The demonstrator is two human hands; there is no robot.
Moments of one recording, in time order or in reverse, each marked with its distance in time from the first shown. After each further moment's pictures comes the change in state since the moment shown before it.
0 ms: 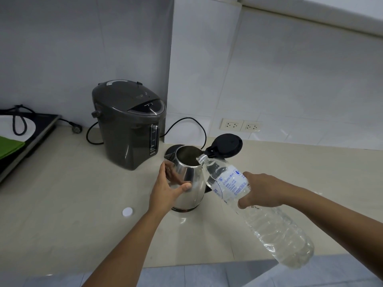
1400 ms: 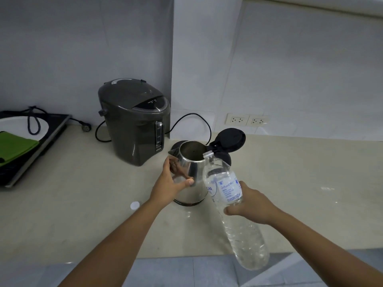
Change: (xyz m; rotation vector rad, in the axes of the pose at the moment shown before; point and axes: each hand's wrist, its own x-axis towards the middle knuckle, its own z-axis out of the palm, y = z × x) left_hand 0.004 0.005 -0.014 0.112 -0.127 -0.066; right_hand 0.014 0.005 0.077 0.359 0.112 -0.063
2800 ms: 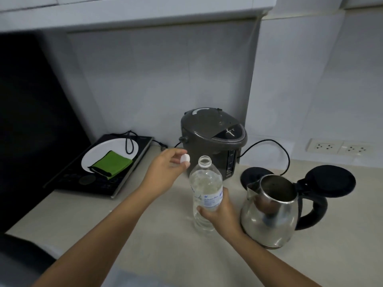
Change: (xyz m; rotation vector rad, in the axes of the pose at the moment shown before) left_hand -0.020 0.073 -0.234 0.227 0.381 0.158; right_hand 0.095 -0.215 0.148 0.681 0.178 -0.397
